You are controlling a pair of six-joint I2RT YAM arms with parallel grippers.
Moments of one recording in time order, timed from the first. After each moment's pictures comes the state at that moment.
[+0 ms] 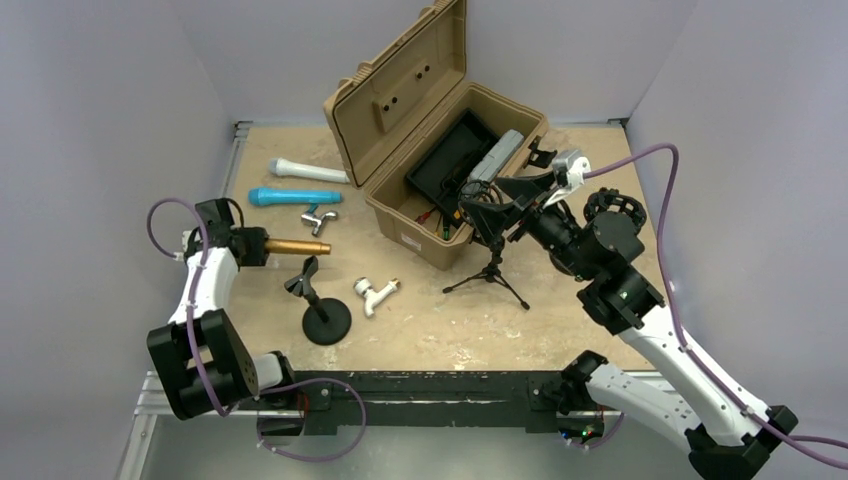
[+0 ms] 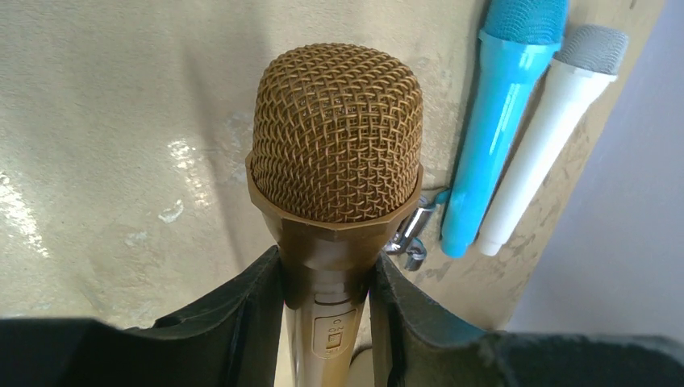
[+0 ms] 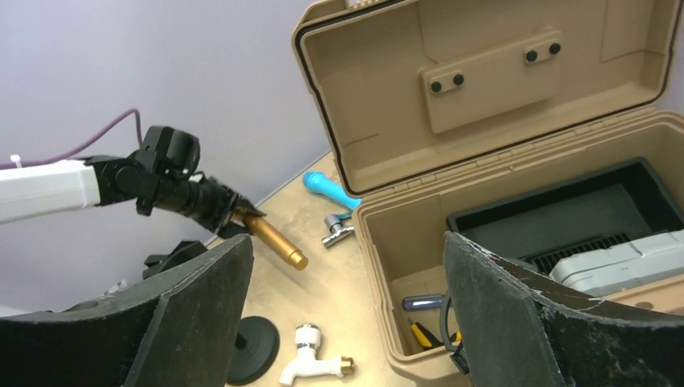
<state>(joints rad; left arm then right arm) 0.35 1.26 0.79 -0.48 -0.02 -1.29 0.65 0.79 0.91 0.07 -0.11 0.29</state>
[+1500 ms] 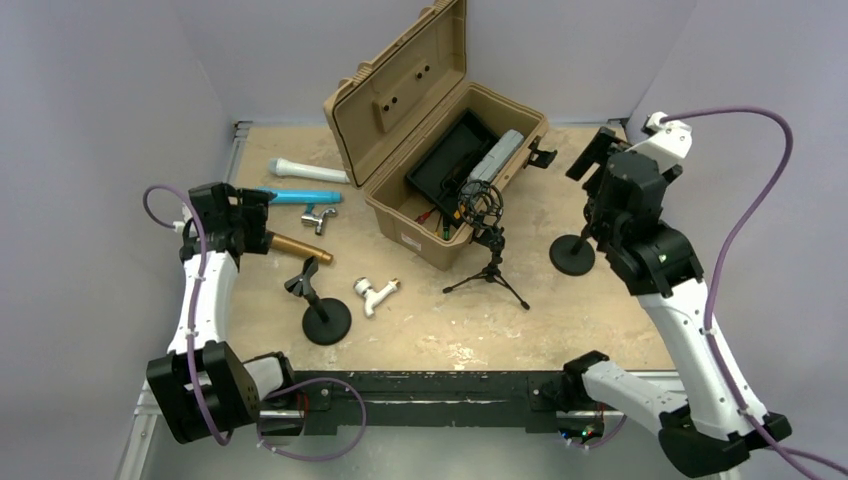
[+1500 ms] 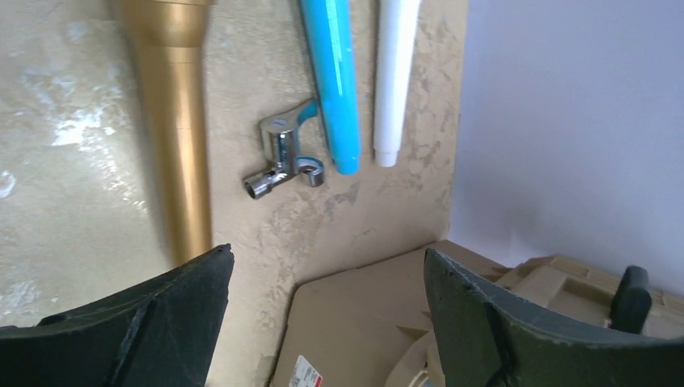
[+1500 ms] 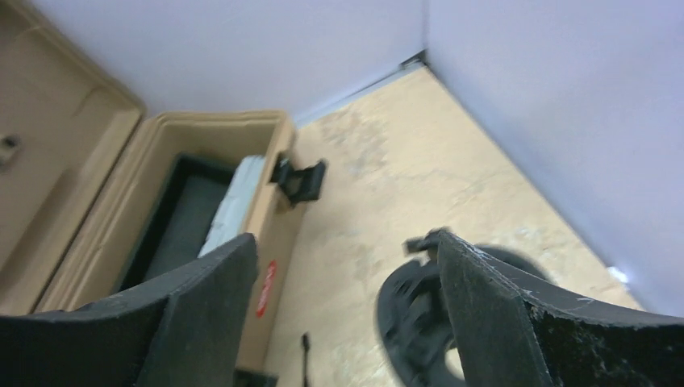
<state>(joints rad) 0.29 1.15 0.84 -0.42 0.10 -1.27 0.50 0.96 1.36 -0.63 0.84 0.43</state>
